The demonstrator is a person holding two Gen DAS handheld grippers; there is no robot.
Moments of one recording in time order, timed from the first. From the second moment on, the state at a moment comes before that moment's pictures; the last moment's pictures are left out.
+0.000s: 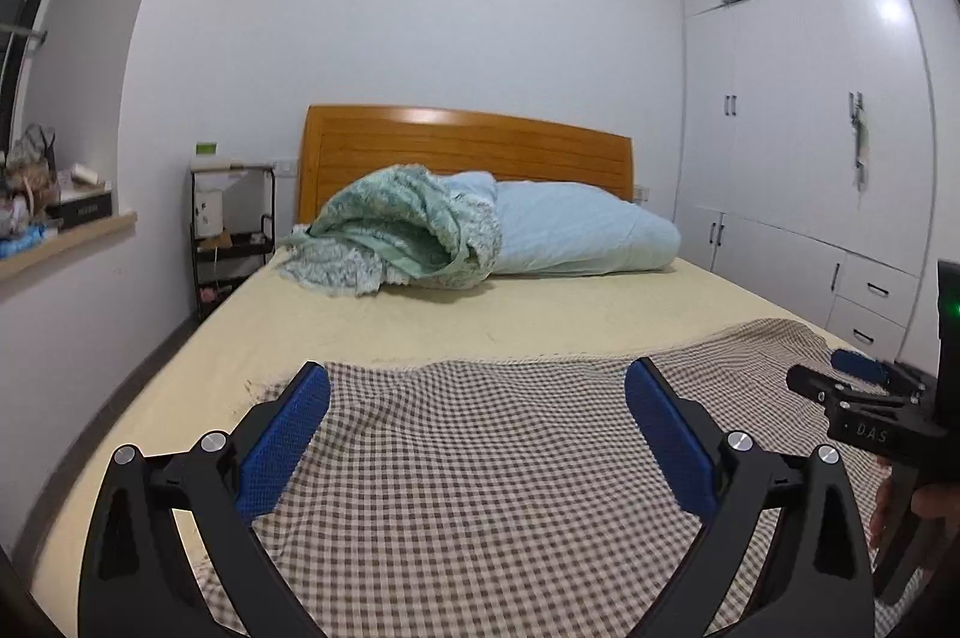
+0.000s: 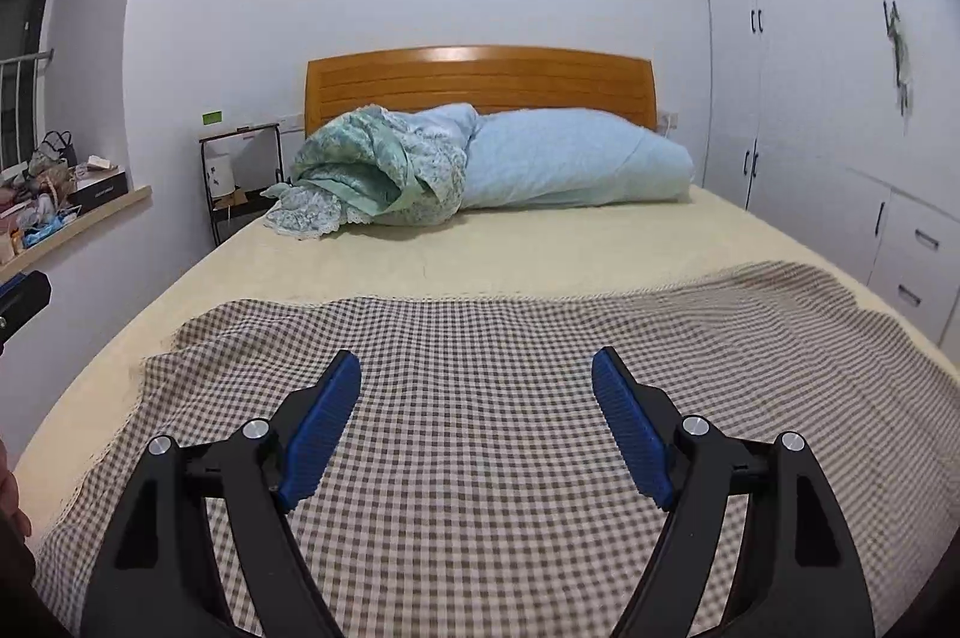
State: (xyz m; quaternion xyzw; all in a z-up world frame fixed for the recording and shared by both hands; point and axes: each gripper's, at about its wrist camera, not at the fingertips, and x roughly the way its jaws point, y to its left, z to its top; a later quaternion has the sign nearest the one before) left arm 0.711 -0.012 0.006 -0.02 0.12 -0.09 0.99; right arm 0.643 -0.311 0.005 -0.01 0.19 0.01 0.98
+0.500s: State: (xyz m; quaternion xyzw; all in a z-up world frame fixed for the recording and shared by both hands) left arm 0.523 -0.021 0.078 0.00 0.10 -0.12 0.99; right arm 0.473 -0.314 0.065 -0.03 0.18 0.02 0.98
